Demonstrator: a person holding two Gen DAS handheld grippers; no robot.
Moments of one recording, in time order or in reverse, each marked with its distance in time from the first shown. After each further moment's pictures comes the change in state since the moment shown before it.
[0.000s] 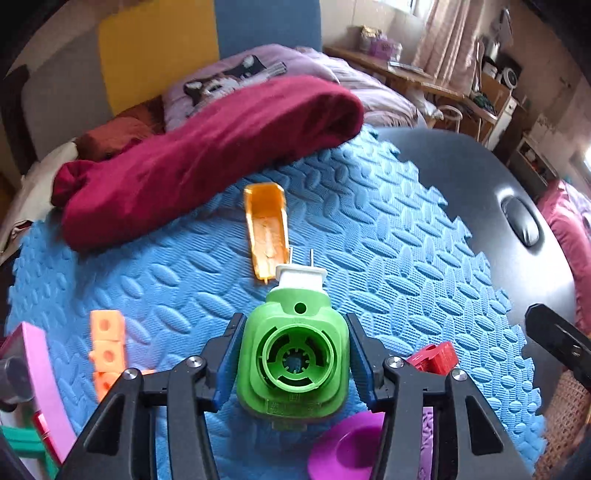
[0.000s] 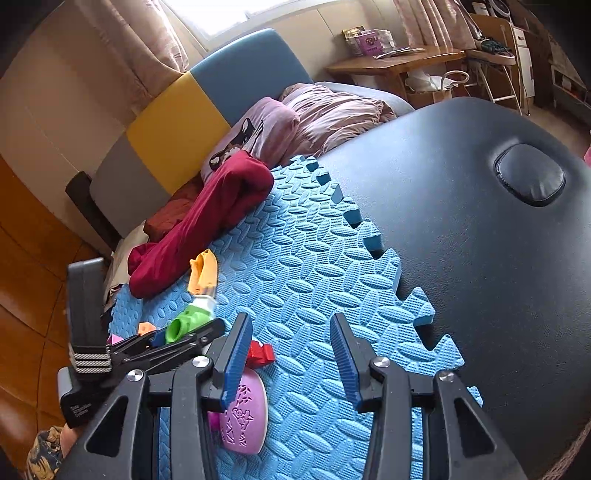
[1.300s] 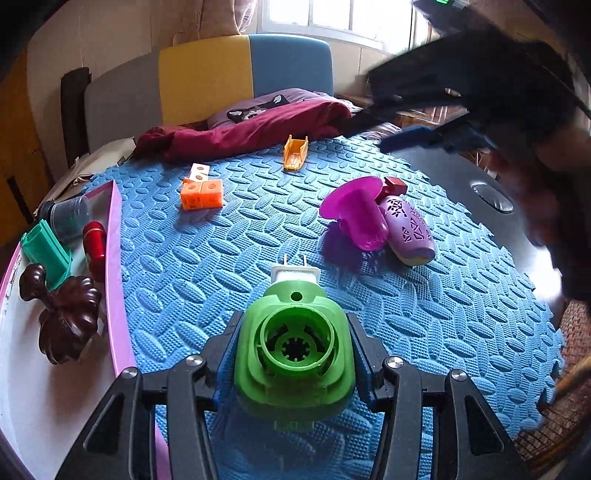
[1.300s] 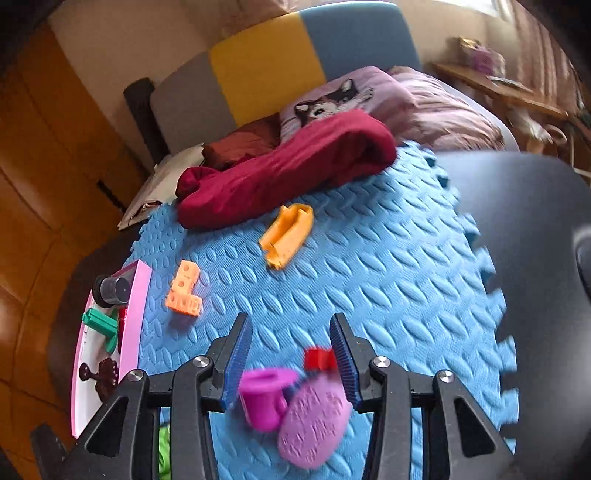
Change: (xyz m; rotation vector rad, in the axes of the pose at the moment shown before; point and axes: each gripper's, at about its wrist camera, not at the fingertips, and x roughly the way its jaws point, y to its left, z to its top) left arm -0.072 -0.004 -0.178 -0.033 -0.221 0.053; right arm 0.052 0.105 0.004 -0.403 0.169 0.078
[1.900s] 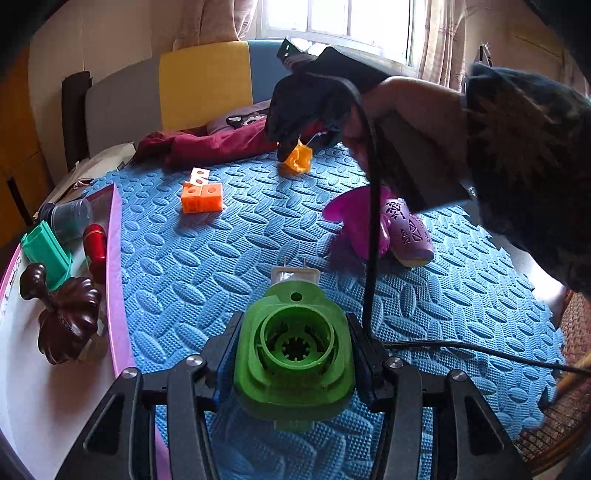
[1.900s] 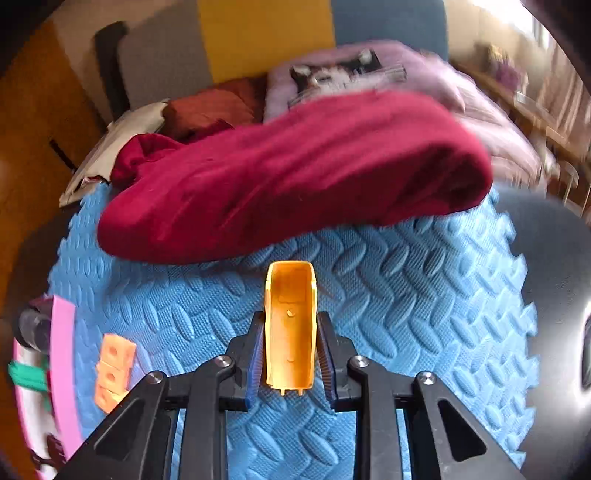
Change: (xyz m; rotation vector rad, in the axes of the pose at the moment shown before) left arm -0.004 -0.001 -0.005 0.006 -0.026 -0.003; right arm 0.104 0.012 0.070 -0.102 0.104 -0.179
